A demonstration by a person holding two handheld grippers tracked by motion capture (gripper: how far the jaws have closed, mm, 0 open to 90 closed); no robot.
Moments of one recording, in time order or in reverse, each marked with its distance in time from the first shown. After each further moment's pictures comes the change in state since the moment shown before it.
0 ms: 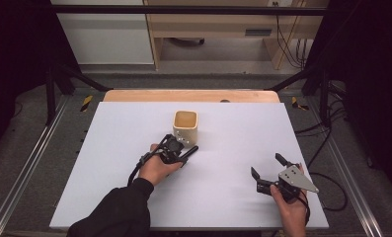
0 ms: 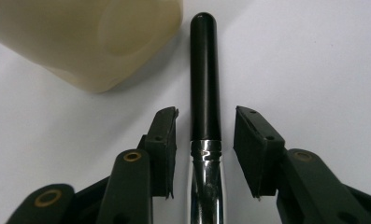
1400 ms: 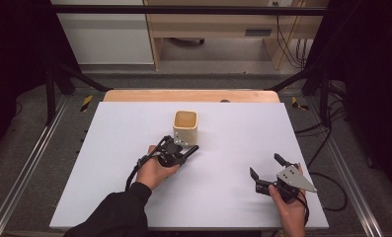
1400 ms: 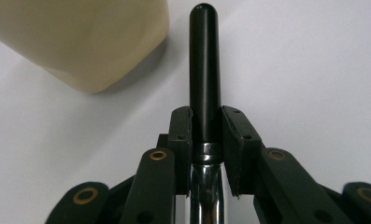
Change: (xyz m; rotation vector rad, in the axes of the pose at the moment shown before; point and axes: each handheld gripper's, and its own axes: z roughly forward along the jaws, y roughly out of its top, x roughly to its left) left arm -0.008 -0.005 -0.013 -0.055 -0.016 0.014; right arm 0.003 0.000 0.002 0.008 0.004 -0.009
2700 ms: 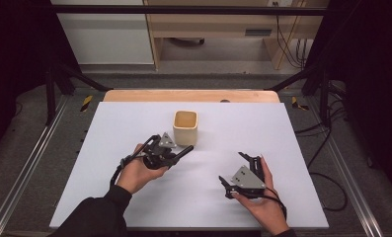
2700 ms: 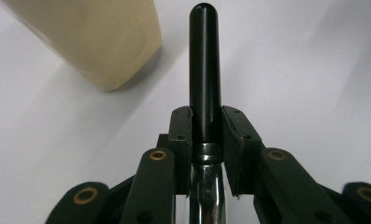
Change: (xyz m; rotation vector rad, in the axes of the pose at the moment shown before) left arm 0.004 -0.011 -0.055 -0.045 -0.046 0.105; right arm 0.082 0.036 0.042 0.155 0.149 -0.463
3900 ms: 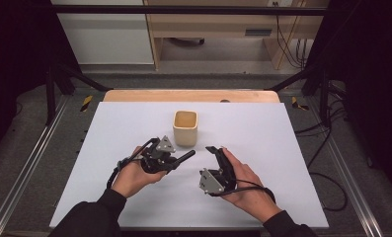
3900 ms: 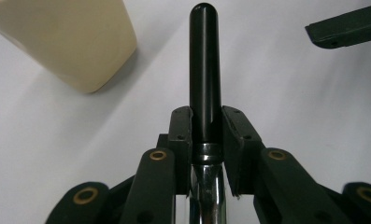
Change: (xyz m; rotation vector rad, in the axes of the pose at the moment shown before) left arm -0.010 0.001 -0.011 -0.005 -0.057 0.047; right arm 0.024 0.066 0.026 0.020 0.045 -0.528
